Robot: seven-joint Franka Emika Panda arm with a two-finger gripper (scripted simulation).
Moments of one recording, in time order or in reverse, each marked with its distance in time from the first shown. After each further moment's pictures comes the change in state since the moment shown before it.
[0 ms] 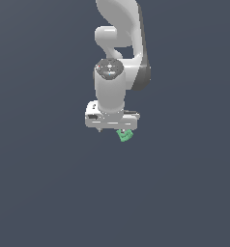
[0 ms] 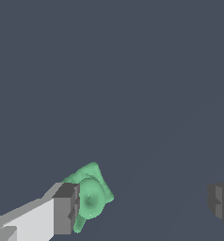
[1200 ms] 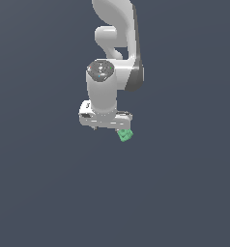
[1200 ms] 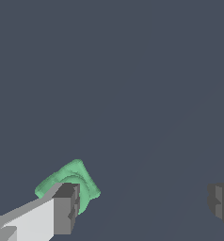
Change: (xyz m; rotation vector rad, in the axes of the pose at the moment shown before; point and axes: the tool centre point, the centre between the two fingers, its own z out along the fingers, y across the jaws) arm -0.009 0.026 0.006 -0.011 -0.026 0.048
